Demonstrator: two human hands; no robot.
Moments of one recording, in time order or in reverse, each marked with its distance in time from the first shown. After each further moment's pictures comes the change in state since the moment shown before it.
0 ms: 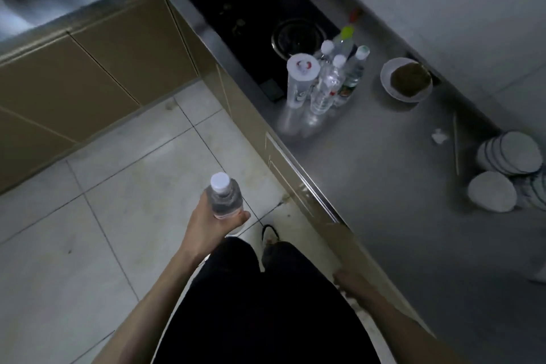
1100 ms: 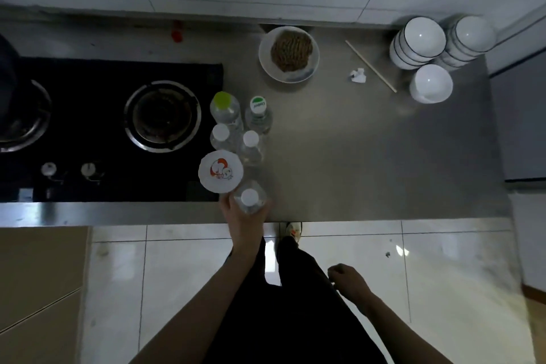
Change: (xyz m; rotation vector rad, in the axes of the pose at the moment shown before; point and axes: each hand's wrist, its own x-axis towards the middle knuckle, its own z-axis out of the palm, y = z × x) left_hand 0.322 0.126 0.106 0.227 -0.355 0.073; right_hand 0.004 -0.224 0.035 0.736 0.098 0.272
